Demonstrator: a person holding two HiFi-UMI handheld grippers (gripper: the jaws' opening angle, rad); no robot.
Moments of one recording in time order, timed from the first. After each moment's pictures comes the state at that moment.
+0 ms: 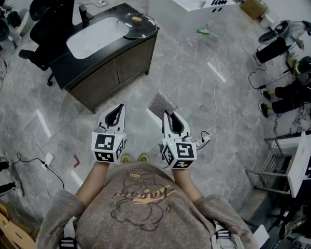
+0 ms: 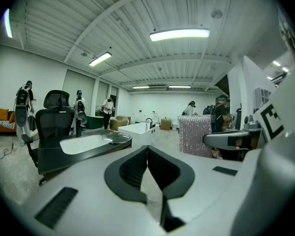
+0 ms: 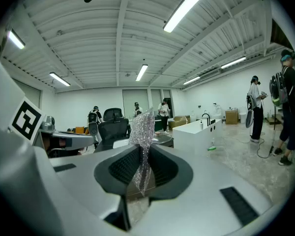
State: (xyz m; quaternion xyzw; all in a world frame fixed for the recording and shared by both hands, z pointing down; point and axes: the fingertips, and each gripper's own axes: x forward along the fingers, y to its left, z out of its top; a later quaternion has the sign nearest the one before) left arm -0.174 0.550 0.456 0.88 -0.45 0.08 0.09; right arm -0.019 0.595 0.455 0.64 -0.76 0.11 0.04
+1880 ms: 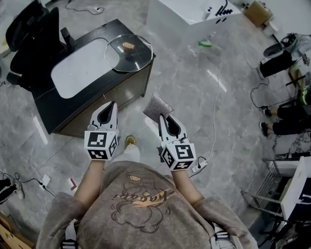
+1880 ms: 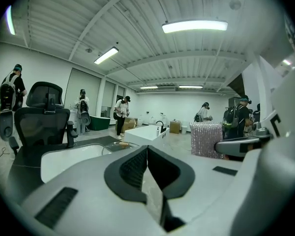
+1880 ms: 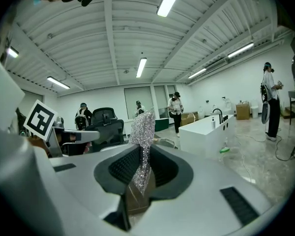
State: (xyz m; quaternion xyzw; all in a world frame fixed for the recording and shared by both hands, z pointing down) left arm -0.126 0.260 0.457 0.87 -0.49 0.07 0.09; right arm 0.045 0.323 0.470 0.61 -0.78 0.13 0.03
